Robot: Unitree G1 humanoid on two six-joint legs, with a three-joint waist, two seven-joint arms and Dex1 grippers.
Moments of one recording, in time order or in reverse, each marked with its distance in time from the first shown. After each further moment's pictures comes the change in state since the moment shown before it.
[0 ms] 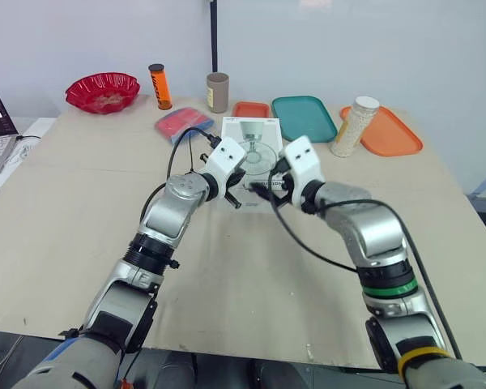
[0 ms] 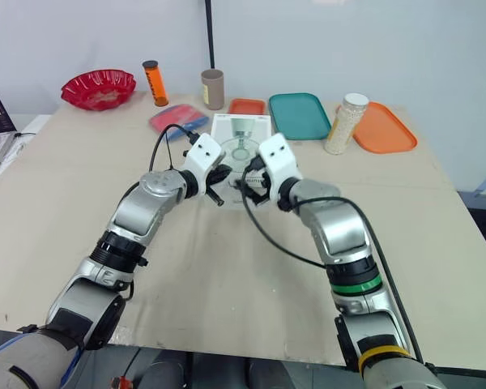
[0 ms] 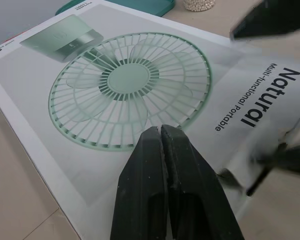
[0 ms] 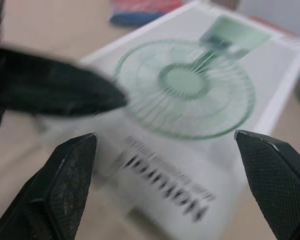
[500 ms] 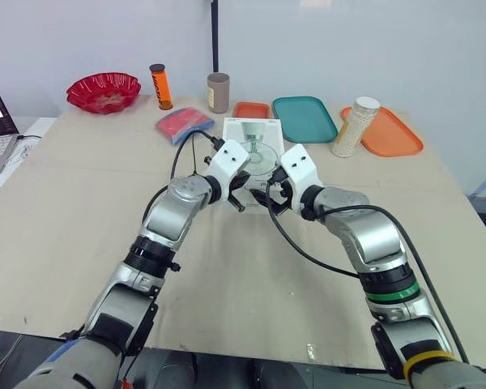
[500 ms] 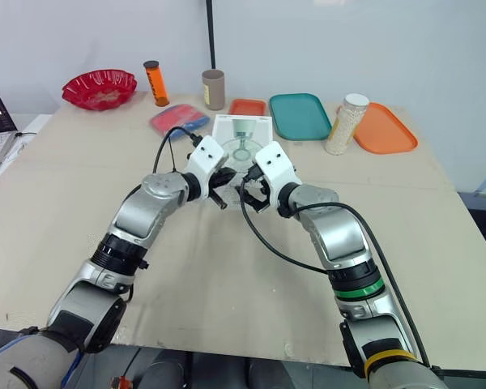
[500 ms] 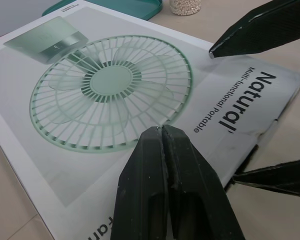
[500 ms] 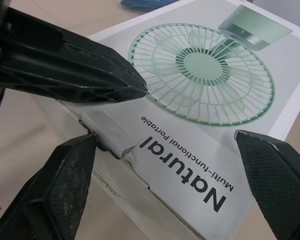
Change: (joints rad) left arm -0.006 -0.009 0.003 0.000 -0.020 0.012 0.011; right arm 0.068 -0.033 0.110 -0.010 -0.037 -0.059 0.042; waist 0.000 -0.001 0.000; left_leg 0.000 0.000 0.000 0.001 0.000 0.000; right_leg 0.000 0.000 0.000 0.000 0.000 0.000
